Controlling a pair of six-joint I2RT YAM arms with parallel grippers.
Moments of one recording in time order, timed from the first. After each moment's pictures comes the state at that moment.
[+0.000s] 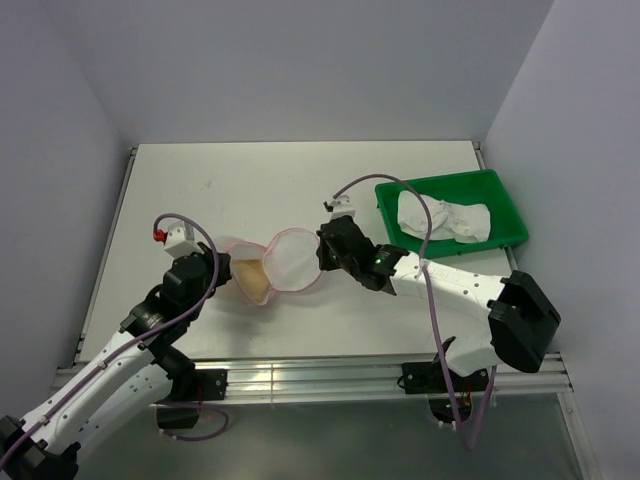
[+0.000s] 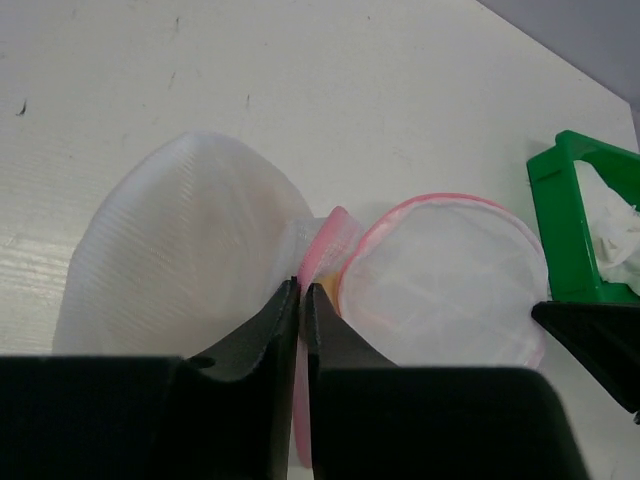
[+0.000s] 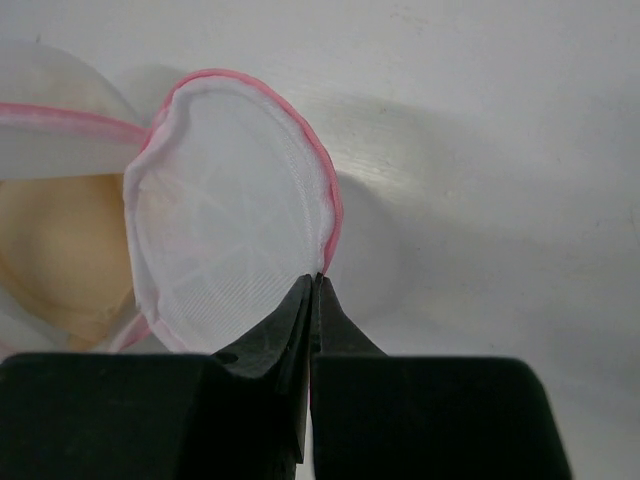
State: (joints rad) left arm -0.63 0.60 0.50 -0.29 -0.48 -0.74; right arm 0.89 1.39 0.92 -0.16 0.31 0.54
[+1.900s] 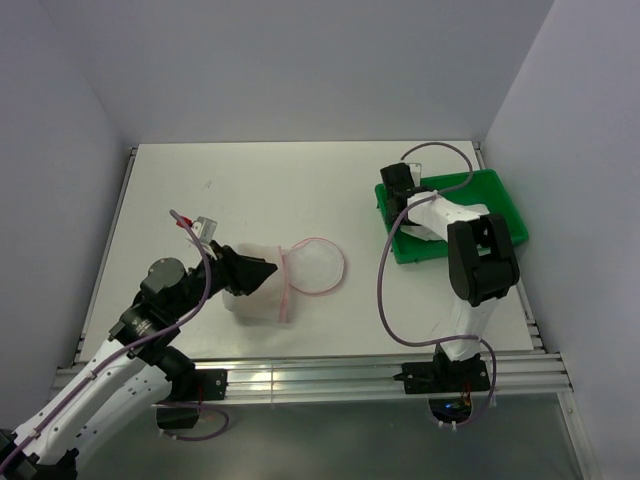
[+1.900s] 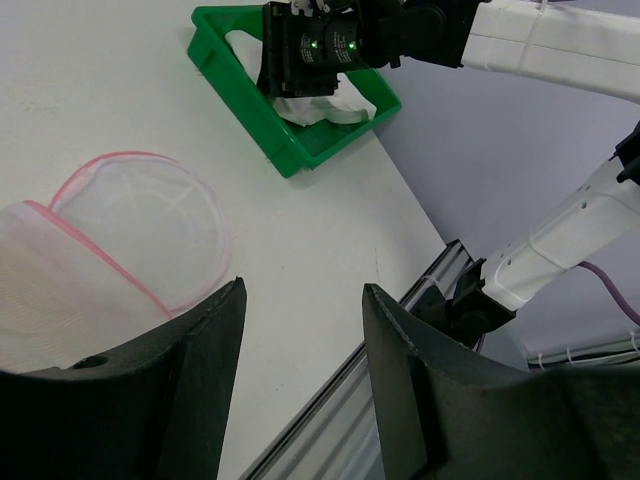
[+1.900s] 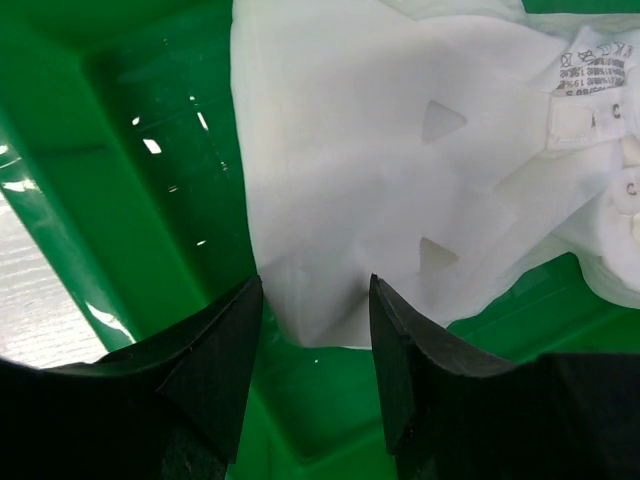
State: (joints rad) left arm -0.63 0.54 0.54 -0.10 0.21 -0.68; right arm 0.25 1.83 1.21 -0.41 0.45 0.30
